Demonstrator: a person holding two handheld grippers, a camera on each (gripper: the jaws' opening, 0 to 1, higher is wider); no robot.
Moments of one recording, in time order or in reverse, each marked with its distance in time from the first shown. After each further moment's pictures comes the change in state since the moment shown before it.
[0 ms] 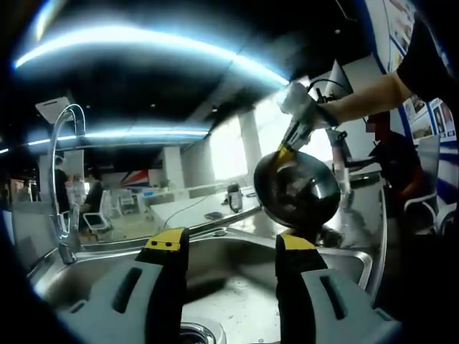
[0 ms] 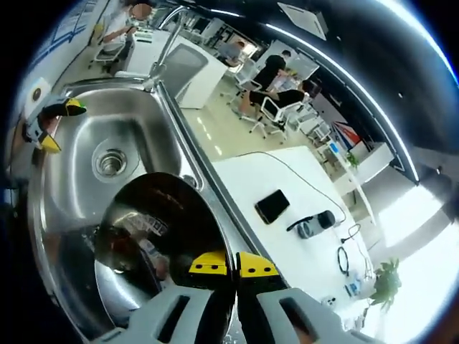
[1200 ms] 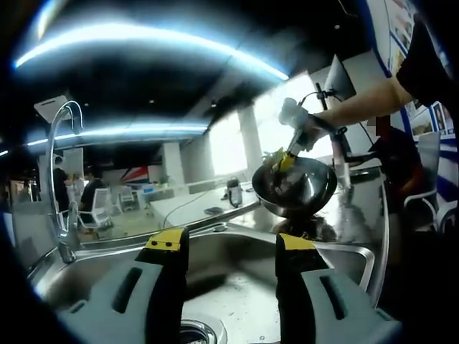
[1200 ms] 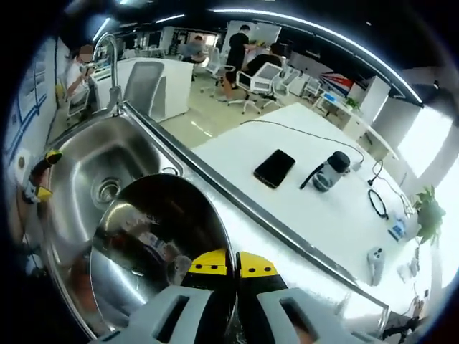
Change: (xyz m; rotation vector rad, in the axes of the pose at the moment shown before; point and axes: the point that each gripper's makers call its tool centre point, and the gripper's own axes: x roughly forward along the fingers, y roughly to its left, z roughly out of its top) left arm 0.003 -0.001 -0.006 0.008 0.032 -0.004; right arm 0.033 -0.023 -0.061 0.387 0.079 0.127
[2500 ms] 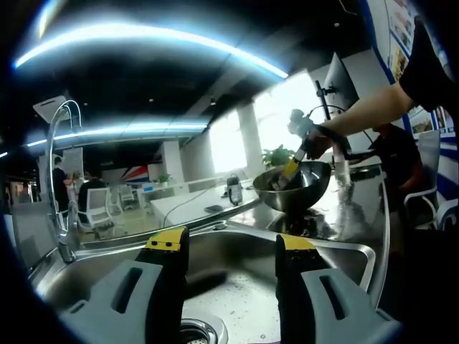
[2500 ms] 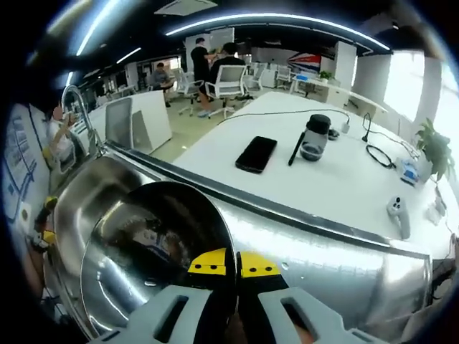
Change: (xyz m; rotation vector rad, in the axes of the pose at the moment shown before) left arm 0.001 0.000 -0.002 0.006 0.014 -0.002; right arm 0.017 -0.028 -0.038 0.332 -0.057 0.034
